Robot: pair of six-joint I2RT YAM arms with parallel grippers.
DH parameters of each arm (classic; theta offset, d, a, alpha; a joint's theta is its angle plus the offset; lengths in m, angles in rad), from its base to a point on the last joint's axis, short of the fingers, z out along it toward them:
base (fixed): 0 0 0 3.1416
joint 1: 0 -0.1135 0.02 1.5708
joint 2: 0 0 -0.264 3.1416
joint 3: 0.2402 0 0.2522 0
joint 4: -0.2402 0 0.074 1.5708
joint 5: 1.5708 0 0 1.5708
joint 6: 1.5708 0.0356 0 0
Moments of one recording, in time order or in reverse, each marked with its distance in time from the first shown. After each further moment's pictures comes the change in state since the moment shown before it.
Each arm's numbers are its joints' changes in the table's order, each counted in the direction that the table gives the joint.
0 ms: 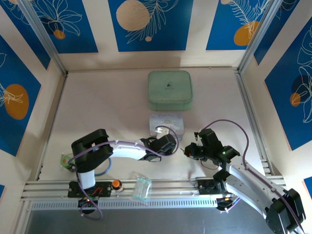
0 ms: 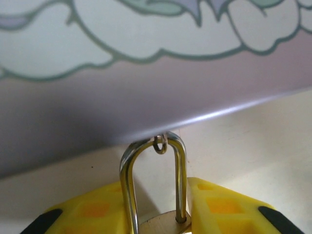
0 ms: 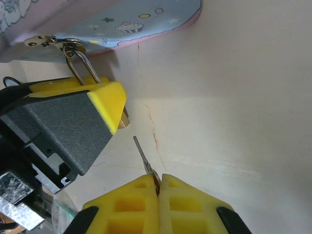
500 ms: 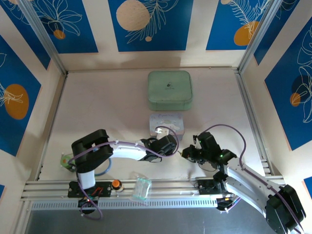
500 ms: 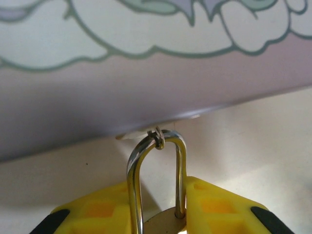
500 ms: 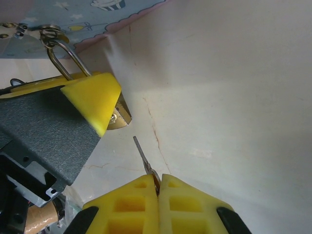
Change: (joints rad) left arm 0.008 0.000 0.000 0.008 -0.011 -0.029; right arm -0.011 0.023 -0.109 0.177 -0.069 0.123
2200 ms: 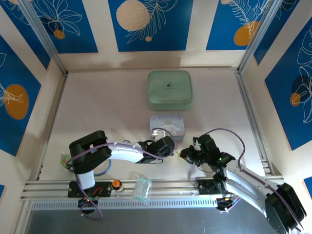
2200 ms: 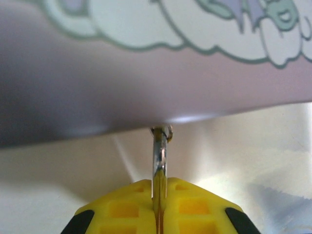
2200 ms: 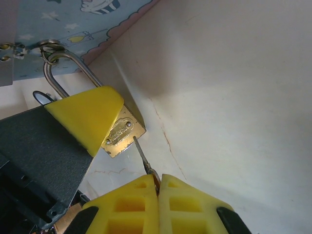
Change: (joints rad) left arm 0.008 -0.029 -0.080 0.146 0.047 -0.184; right arm -0.022 0.000 -0.087 0.169 -0.034 0.185
